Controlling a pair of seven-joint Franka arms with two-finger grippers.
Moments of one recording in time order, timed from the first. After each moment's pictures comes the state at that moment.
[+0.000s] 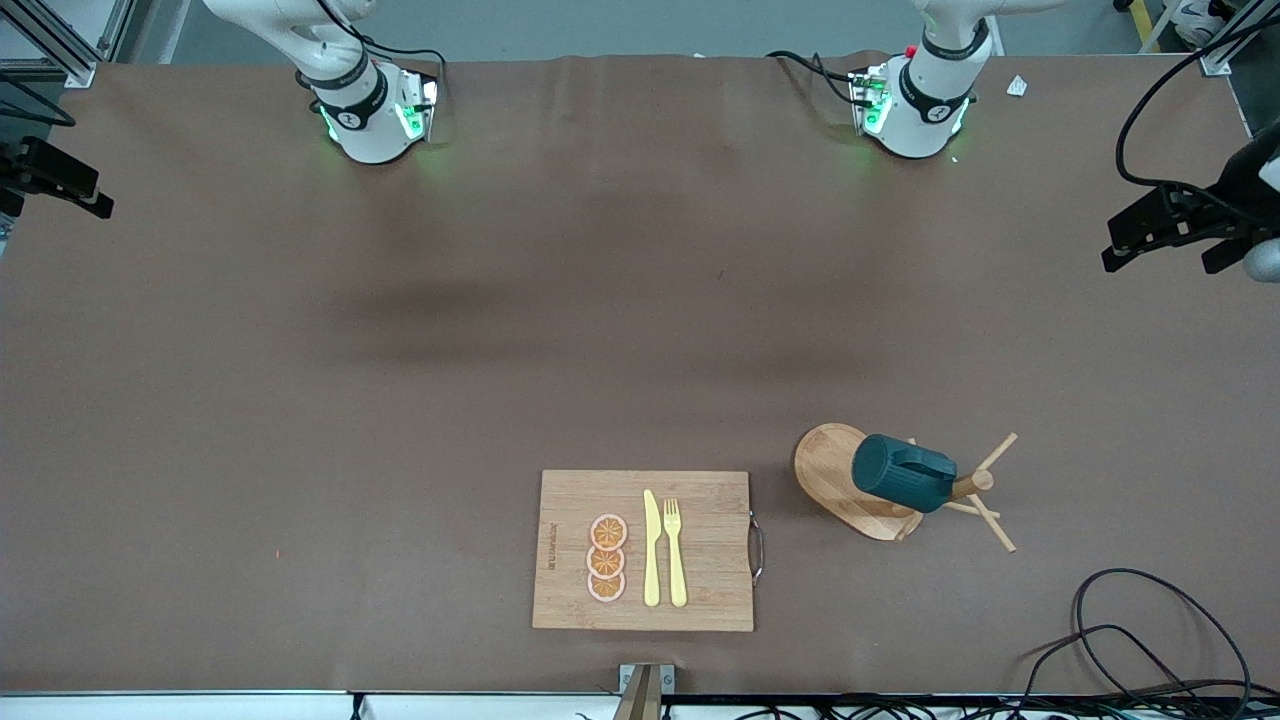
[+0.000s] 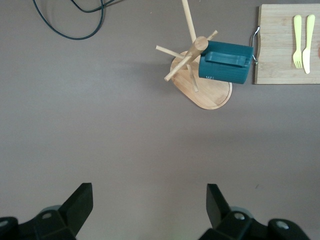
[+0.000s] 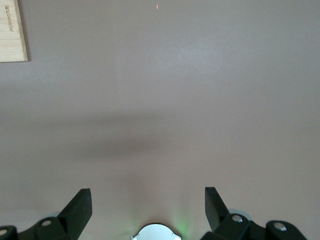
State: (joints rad) left arm 0.00 0.10 -0.10 -1.31 0.00 1.43 -0.06; right arm 0.00 -0.08 -0.10 -1.55 0.01 1.39 -0.05
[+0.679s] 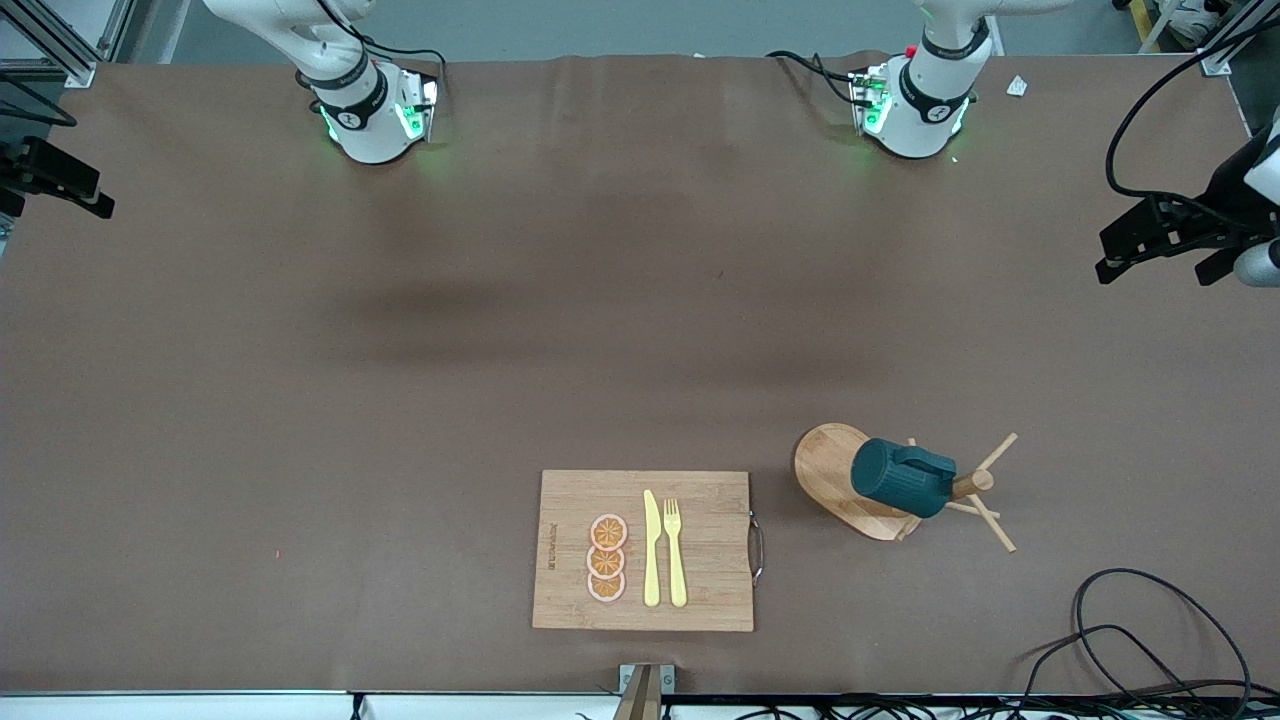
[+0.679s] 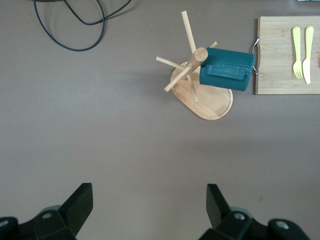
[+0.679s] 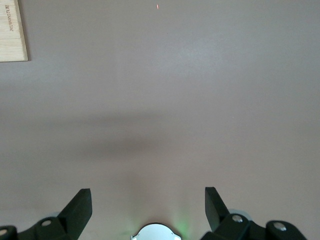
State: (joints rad) left arm -0.03 0.06 -0.06 -1.40 0.00 1.54 -0.06; right arm 0.00 -0.08 -0.10 -1.55 0.01 1.39 -0.05
